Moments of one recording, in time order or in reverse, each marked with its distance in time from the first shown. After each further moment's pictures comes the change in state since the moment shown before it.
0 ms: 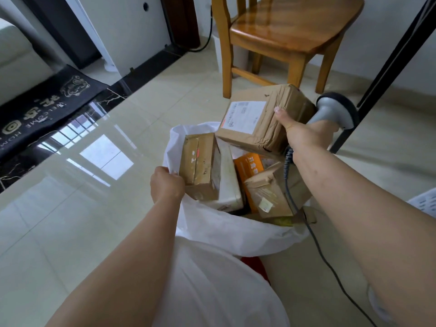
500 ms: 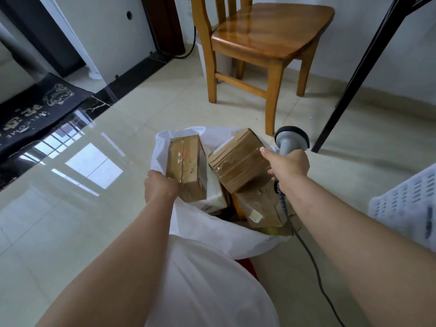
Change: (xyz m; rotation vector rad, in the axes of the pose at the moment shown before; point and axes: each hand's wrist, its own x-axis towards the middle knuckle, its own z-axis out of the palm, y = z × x) left_hand -0.018 0.021 0.003 0.087 -0.100 -0.046; right_hand 0.006 0.055 -0.019 -0.207 -0.086 0.085
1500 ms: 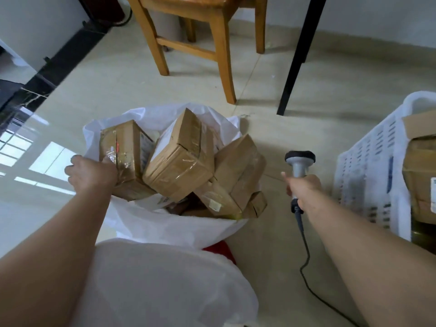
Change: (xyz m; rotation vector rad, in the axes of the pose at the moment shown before) left_hand 0.026 0.025 0.034 0.137 0.274 0.061; right_hand 0.113 0.176 -0.080 -0.055 0.094 0.387
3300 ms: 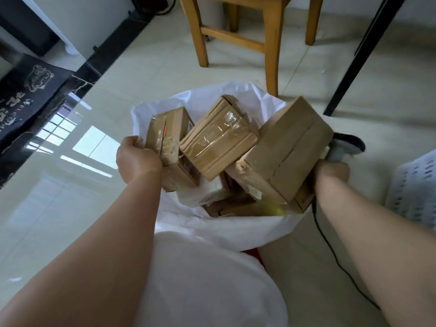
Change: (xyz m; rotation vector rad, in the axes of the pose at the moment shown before) left_hand -0.004 0.011 -0.002 -0.279 0.047 -0.038; right_hand -0.022 -0.055 0.063 0.209 0.016 0.011
